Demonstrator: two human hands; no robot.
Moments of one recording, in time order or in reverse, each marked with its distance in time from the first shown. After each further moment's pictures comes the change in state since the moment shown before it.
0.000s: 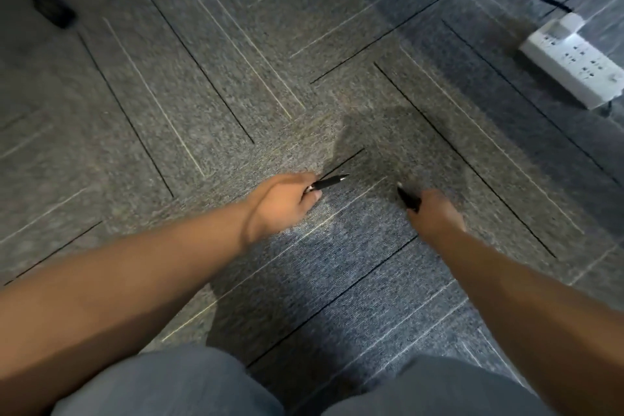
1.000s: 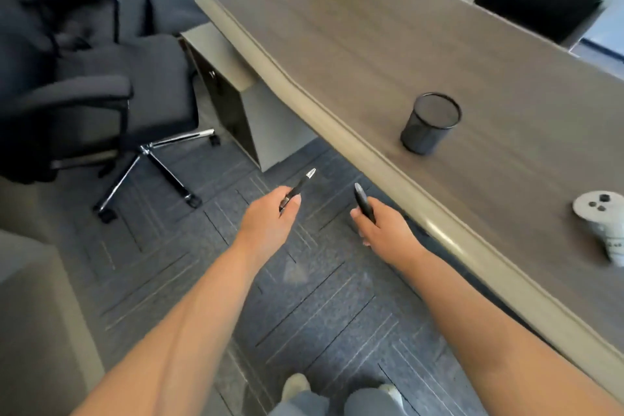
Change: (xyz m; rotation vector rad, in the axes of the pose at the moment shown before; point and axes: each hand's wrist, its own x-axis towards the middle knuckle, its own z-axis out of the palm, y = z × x) left_hand -0.374 0.290 -0.537 -0.298 0.466 0.026; right_hand -0.510 -0.291 -0.539 0.567 0.069 -0.397
